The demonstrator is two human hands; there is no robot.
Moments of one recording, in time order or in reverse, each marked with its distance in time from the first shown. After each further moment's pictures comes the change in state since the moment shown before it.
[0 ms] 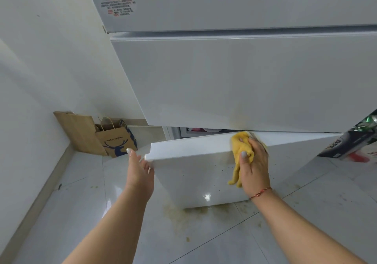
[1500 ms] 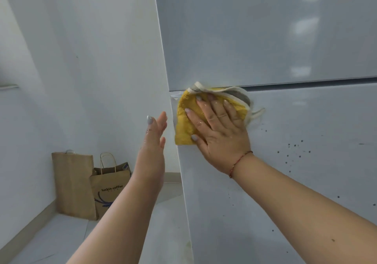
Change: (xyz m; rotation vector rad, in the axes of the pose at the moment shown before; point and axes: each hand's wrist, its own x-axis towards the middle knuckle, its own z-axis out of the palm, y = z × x) left_hand 0.167 -0.054 -0.036 0.240 -0.608 0.948; right_hand 0.077 0.035 0.231 -0.829 0.573 -1.185
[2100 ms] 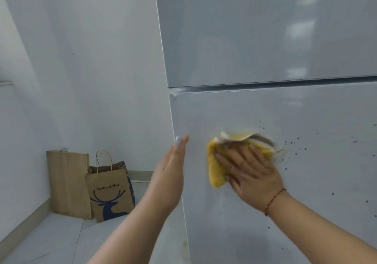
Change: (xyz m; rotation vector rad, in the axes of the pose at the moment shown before) left_hand -0.042 -0.020 0.010 0.249 -0.134 -0.105; right_hand -0.116 0.030 0.013 -0.123 -0.024 -0.138
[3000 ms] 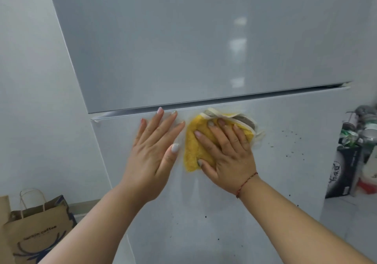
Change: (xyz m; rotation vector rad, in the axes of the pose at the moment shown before) left_hand 0.073 0.030 0.071 0.790 -0.059 0.902; right_hand 0.006 0.091 -0.028 -0.020 0.092 0.269
